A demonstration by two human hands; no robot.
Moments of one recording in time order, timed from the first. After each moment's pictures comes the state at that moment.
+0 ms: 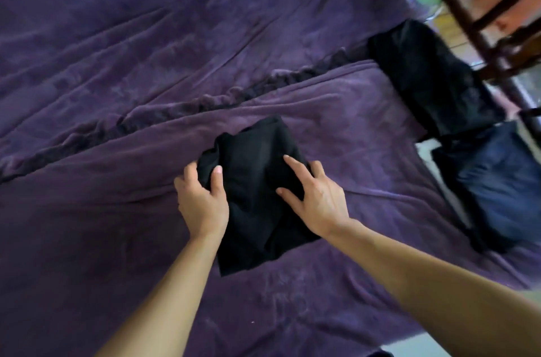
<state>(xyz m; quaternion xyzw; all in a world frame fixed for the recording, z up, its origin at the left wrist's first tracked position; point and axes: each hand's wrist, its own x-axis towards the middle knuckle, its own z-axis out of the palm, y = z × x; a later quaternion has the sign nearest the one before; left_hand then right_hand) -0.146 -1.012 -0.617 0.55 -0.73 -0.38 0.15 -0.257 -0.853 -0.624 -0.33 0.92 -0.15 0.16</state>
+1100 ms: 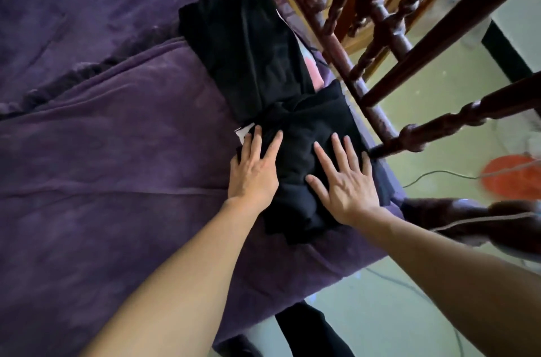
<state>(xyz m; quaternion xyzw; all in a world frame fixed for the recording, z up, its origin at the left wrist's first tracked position) -0.434 -0.629 -0.684 0.18 -0.97 -0.15 -0.10 -0.499 -0.442 -0.678 -0.28 0.95 -0.01 0.16</state>
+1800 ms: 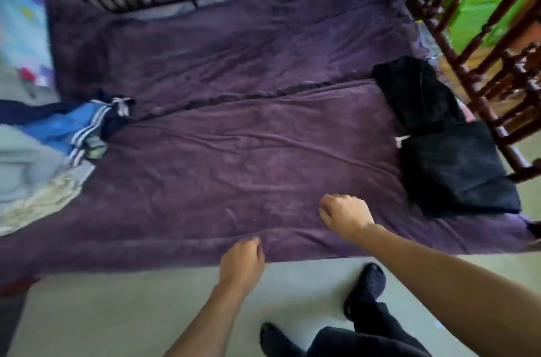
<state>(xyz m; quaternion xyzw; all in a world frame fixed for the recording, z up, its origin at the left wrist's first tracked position) 0.053 -0.721 -0.509 0.45 -0.85 -0.22 -0.16 -0.181 -0.626 -0.515 -0.49 0.85 -0.03 0.20</state>
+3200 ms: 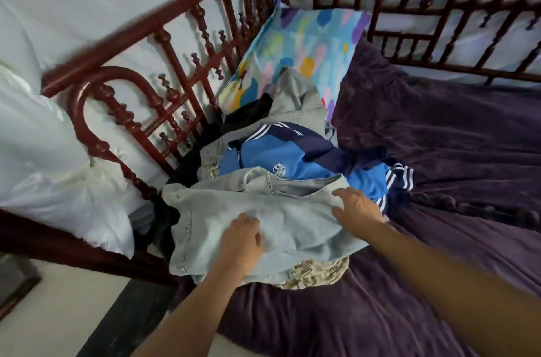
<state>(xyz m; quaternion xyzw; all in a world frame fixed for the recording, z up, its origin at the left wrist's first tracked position) 0.658 -1.379 -0.438 0.62 -0.77 -0.15 -0.03 0.387 -1.382 -0.461 -0.62 0.75 -0.06 0.21</state>
